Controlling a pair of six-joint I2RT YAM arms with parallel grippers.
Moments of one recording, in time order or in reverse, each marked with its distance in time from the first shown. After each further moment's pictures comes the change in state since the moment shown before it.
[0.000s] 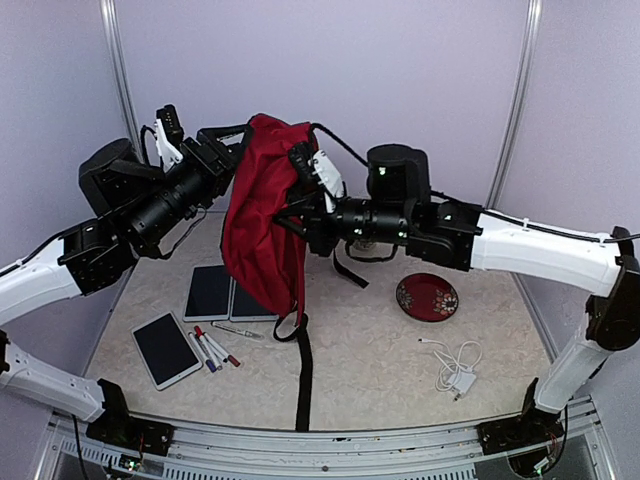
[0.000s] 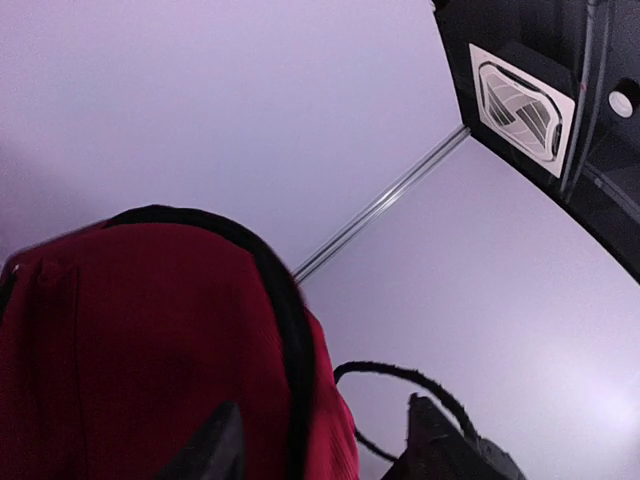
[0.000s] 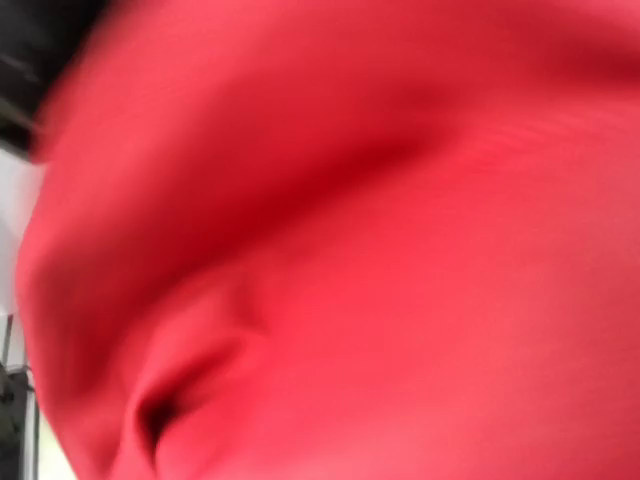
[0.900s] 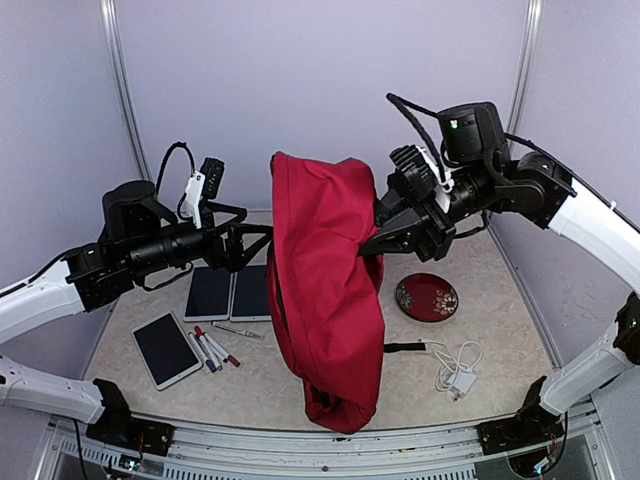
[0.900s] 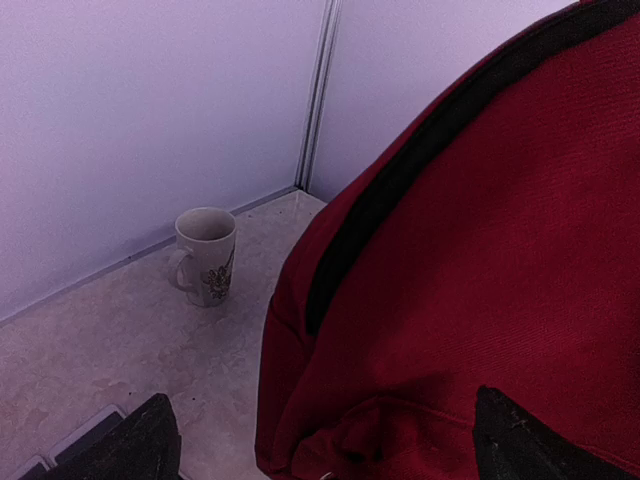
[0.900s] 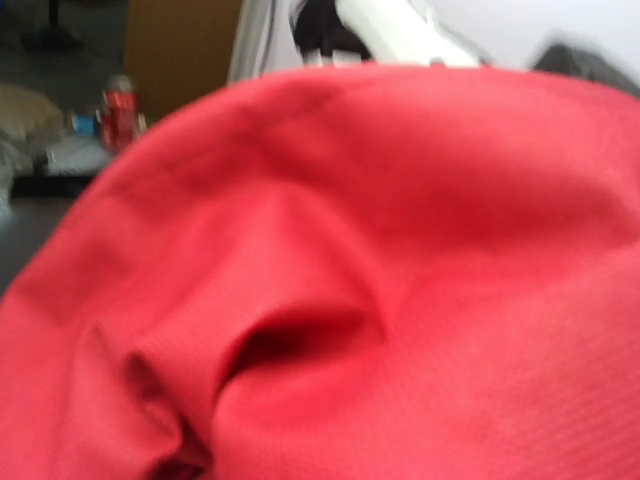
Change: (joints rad) left arm 0.176 -0.099 -0.230 -0.219 0.508 0.650; right arm -0.151 -0.223 0.152 -0.665 -0.835 -0.661
